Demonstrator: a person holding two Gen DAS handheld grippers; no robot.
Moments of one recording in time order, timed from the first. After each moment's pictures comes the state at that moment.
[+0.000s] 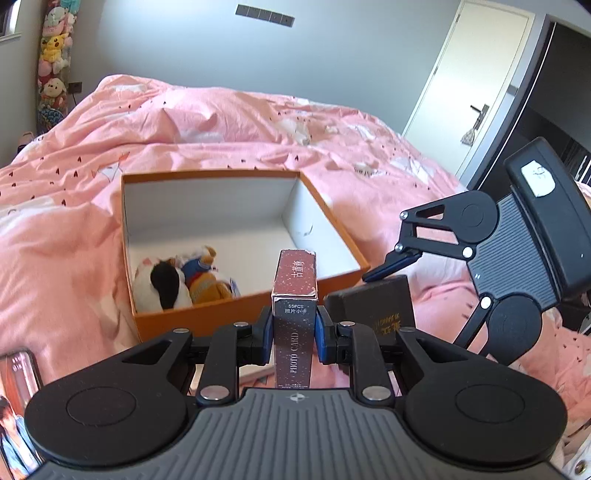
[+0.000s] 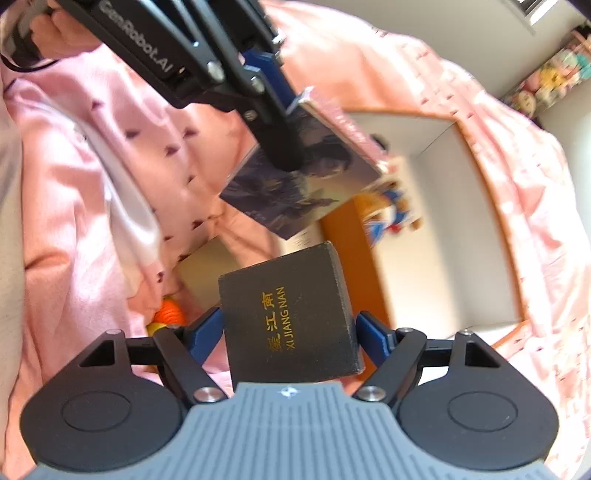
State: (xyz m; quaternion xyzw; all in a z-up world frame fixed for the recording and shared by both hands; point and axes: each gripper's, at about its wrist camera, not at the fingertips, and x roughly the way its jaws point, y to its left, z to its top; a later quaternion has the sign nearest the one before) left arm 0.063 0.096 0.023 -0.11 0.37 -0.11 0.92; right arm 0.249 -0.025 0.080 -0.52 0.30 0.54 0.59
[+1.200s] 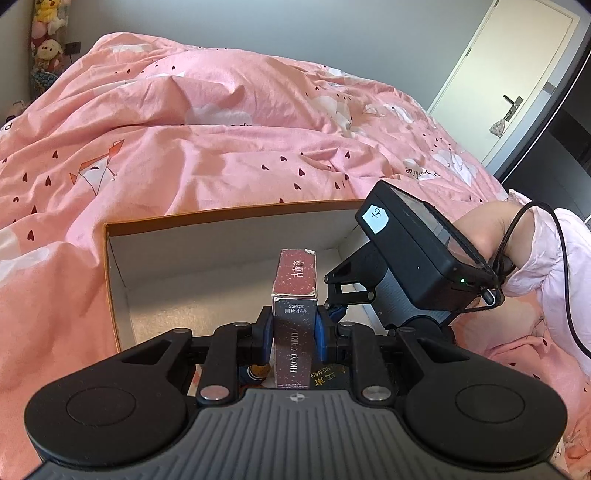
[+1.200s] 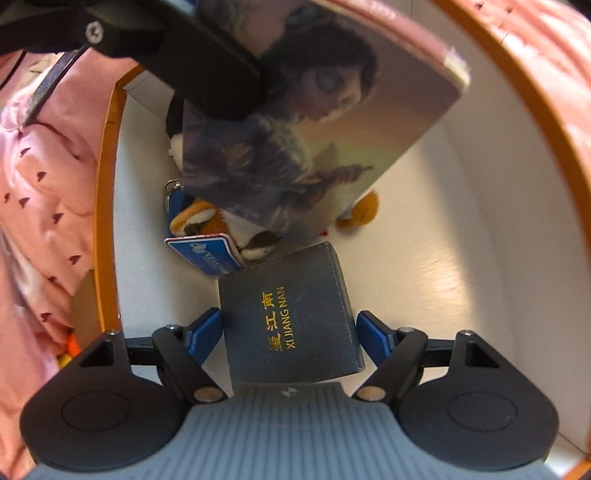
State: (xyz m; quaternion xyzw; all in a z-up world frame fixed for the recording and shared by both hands) left arm 0.234 0.149 -0.019 -0.13 0.44 -0.11 0.88; right arm 0.377 0.039 -0.071 -0.42 0.48 0.62 0.46
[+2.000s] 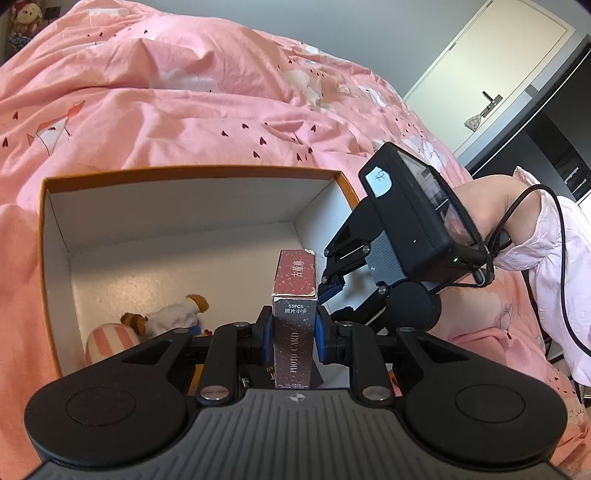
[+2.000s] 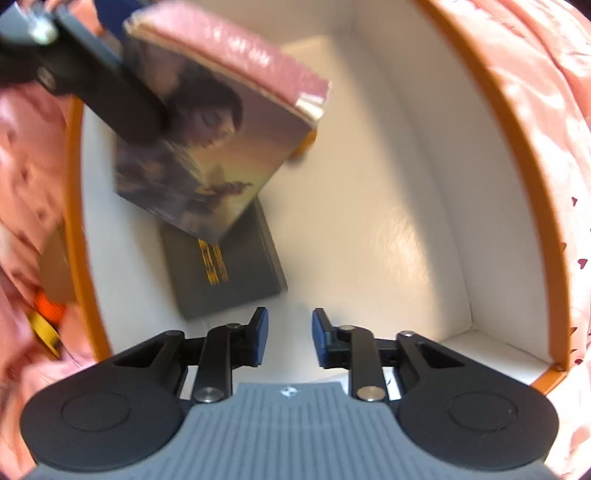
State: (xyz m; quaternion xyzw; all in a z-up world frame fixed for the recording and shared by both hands) left arm 0.238 0.130 -0.036 -0.18 0.47 -0.17 0.85; right arm 0.360 0.011 -0.055 -0.50 0.47 0.54 0.49
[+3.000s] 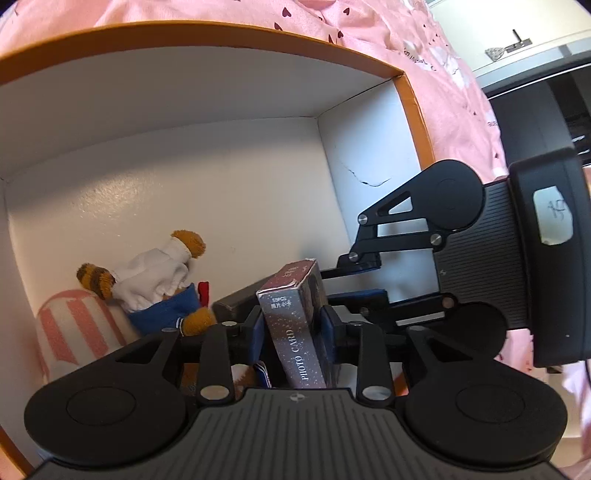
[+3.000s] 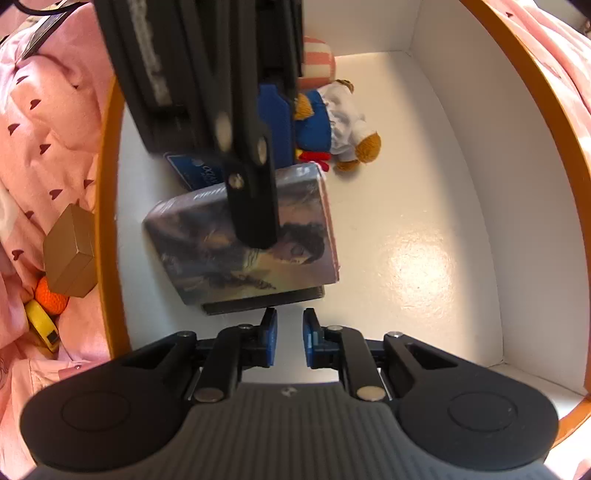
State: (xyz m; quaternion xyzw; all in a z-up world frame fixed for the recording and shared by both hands) left arm 0.302 0.124 -0.111 -0.20 0.63 -0.21 0.73; right arm 0.291 0.020 -0.052 -0.50 0.42 0.58 0.48
